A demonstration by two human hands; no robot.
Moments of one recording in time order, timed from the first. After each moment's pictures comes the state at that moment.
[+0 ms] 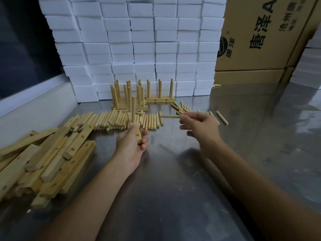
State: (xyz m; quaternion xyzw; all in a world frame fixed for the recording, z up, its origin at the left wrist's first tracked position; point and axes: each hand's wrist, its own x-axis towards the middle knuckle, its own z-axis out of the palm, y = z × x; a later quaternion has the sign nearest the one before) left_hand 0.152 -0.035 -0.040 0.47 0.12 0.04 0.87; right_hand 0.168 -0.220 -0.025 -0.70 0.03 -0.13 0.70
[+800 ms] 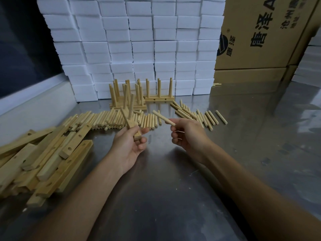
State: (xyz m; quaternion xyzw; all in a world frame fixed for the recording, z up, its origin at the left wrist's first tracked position) left_hand 0.151 -0.030 -0.039 0.50 0.10 0.00 0.86; right_hand 0.158 -0.204 -0.021 -0.61 0.02 0.07 0.79
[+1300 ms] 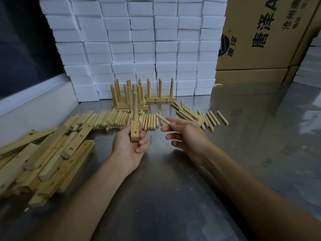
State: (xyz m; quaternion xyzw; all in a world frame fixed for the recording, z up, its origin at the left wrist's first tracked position) left_hand 0.148 -0.033 -0.036 0.39 0.11 -0.04 0.91; right_hand 0.155 -0.203 -0.025 -0.64 -0.04 0.09 0.76
